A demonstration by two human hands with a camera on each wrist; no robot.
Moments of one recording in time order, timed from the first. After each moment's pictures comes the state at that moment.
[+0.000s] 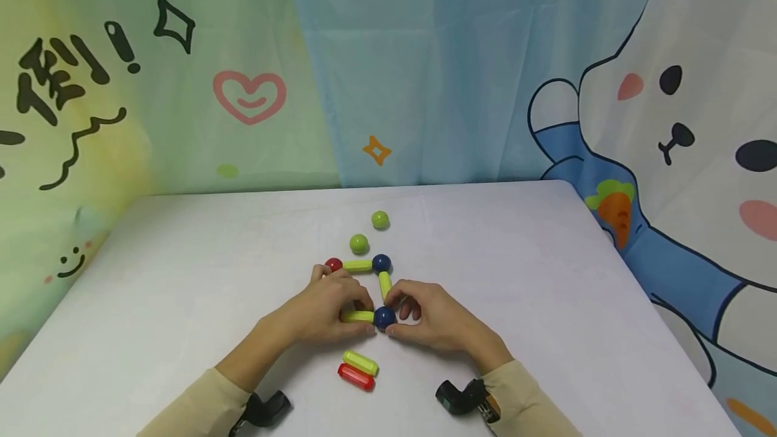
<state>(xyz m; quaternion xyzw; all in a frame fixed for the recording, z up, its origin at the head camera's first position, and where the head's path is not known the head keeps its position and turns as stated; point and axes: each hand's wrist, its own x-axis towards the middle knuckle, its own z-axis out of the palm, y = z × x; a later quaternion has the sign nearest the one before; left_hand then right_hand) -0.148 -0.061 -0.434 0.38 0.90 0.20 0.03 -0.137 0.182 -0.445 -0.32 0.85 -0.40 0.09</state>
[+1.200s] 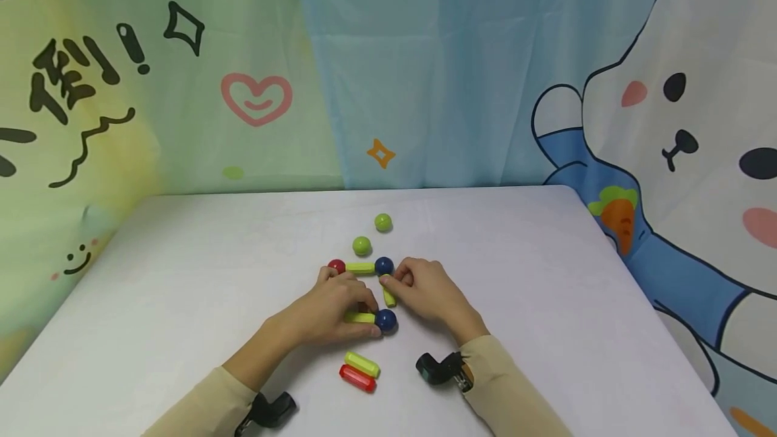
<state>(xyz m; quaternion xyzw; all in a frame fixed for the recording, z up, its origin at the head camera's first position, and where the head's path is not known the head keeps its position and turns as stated) -0.148 -0.058 -0.436 0.38 0.90 0.20 0.02 -0.169 0.159 -0.436 -0.17 0.93 -0.33 0.07</state>
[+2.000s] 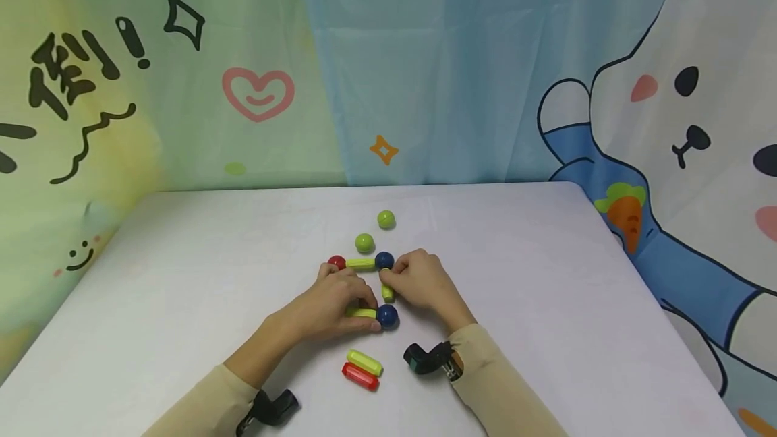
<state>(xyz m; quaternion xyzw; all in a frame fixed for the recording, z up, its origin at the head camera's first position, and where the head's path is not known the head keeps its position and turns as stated) -0.152 -0.062 -0.439 0.39 0.90 0.20 0.01 -0.181 0.141 -0.434 -0.09 0.93 -0.35 0.09</state>
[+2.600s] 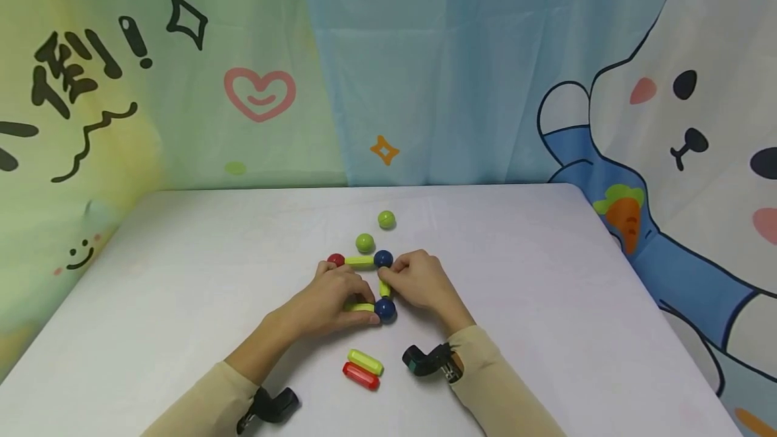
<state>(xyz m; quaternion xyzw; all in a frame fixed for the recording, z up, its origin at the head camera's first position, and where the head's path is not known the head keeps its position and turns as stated) -0.155 -0.065 -0.440 0.36 0.91 0.21 0.01 -0.175 0.137 -0.432 -0.08 0.92 -0.37 0.10</state>
